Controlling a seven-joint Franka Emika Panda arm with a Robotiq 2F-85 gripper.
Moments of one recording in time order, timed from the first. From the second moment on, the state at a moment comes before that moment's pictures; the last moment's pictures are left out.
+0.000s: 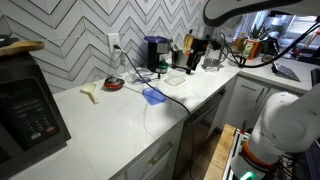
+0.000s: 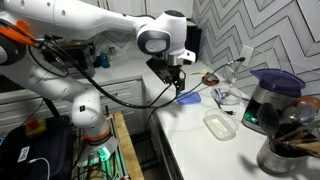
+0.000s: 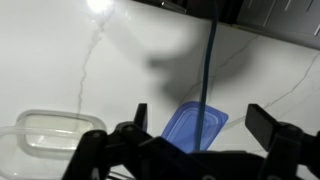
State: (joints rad) arm -0.03 -0.57 -0.25 -2.41 0.02 1.93 -0.36
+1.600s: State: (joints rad) arm -0.05 0.13 -0.13 -2.05 0.08 2.19 -0.14
